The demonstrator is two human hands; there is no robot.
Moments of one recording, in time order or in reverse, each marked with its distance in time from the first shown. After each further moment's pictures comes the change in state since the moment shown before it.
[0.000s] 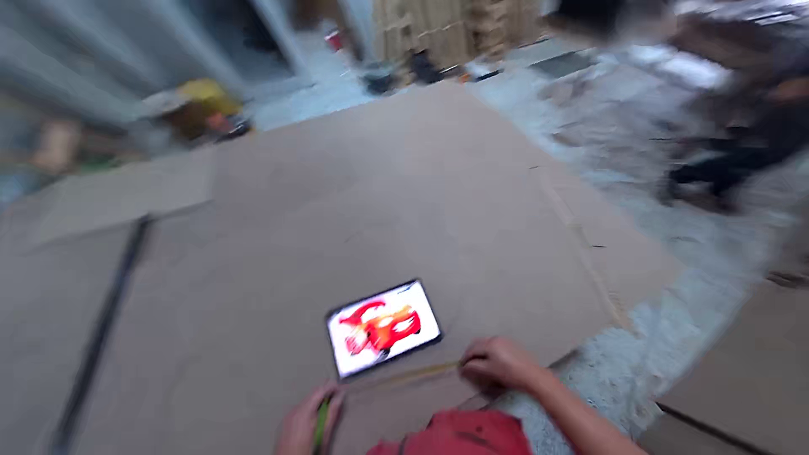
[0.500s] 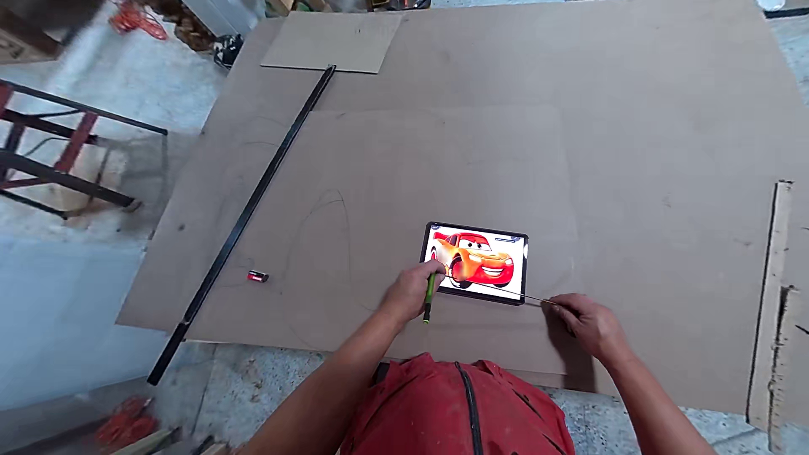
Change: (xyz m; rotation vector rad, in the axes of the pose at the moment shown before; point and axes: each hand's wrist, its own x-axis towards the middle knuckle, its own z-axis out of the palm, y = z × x) left_hand 0.049 0.009 0.020 -0.107 0.123 -0.137; right_hand 0.062 0.026 -0.018 -0.229 0.166 -0.066
